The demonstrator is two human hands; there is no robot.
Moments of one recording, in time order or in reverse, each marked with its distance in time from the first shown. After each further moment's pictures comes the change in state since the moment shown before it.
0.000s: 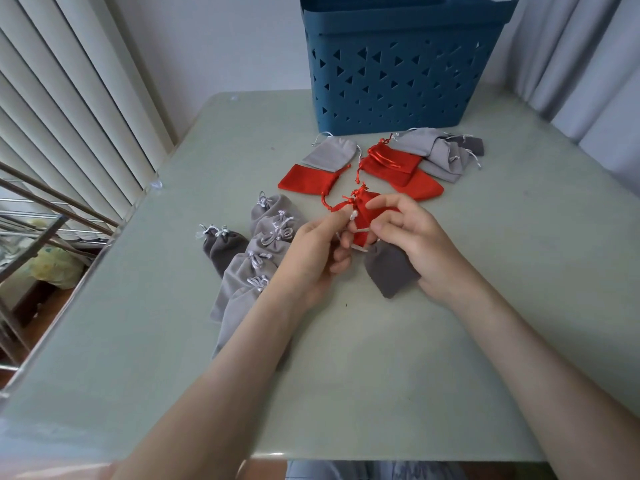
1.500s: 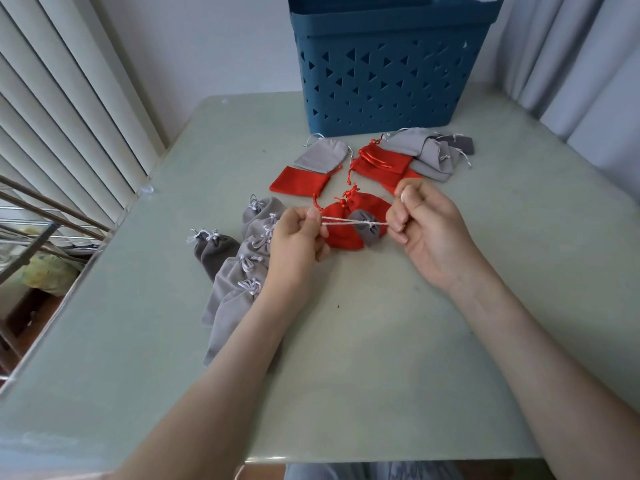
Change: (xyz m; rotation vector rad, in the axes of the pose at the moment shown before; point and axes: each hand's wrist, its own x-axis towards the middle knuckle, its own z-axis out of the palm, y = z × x) left_hand 0.007 -0.008 -0.006 0.155 0.263 0.257; right_hand 0.006 -0.006 -0.015 0.374 0.138 -0.073
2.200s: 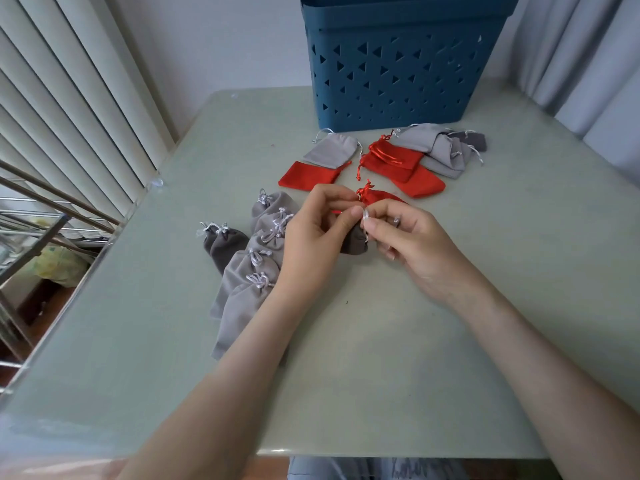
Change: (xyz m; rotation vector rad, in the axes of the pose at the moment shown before) left_hand -0.012 0.009 0.002 0.243 -0.171 0.328; right_hand -0.015 0.010 0.018 -0.390 -0.196 0.039
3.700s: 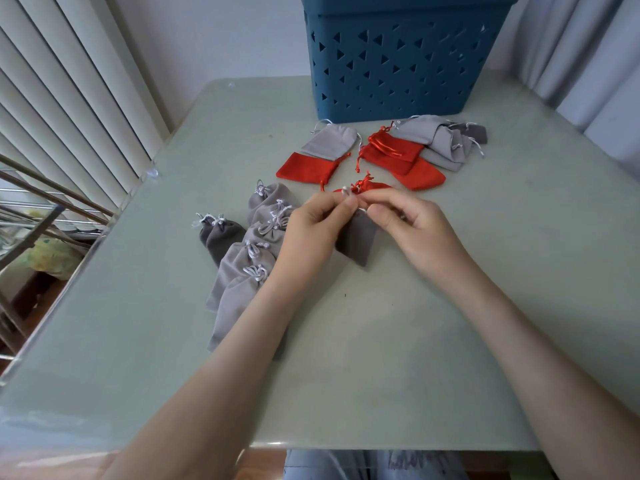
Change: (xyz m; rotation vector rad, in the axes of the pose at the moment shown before) left_hand 0.006 -0.010 -0.002 -0.014 -0.051 -0.149; right_hand 0.004 0.002 -0.005 -0.347 0.086 -0.176
